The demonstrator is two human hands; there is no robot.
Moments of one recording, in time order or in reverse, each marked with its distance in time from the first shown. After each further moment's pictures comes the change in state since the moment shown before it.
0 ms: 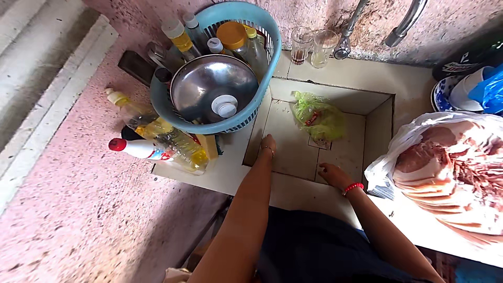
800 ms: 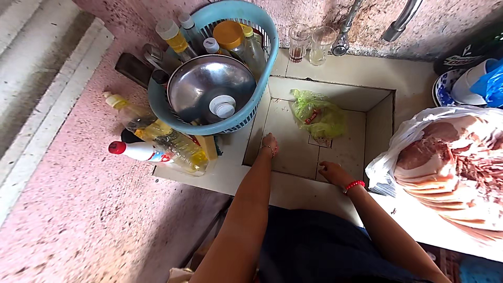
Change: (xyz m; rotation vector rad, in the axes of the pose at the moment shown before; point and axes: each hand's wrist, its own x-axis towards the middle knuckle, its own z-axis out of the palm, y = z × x) left_hand 0.000 -0.001 0.002 -0.409 -0.096 -0.115; right_hand 0.000 -0.002 0.000 0.002 -0.018 0.002
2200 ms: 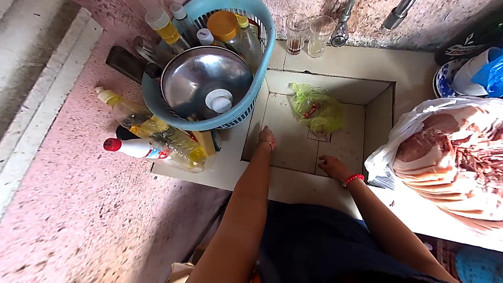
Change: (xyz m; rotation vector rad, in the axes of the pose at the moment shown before) left_hand 0.002 0.003 0.001 -0.184 0.042 0.016; right_hand 0.003 0.005 0.000 0.031 0.015 -0.006
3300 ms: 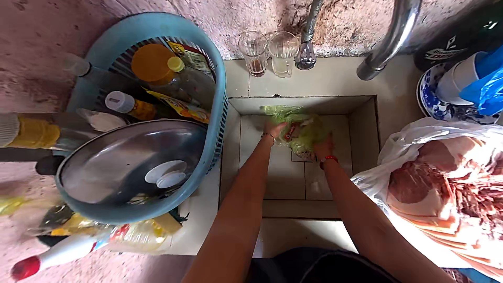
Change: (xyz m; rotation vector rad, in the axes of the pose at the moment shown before) left_hand 0.060 0.069 0.146 0.719 -0.234 0.323; right_hand 0.120 -0.007 -0.088 0.659 0.611 0.355
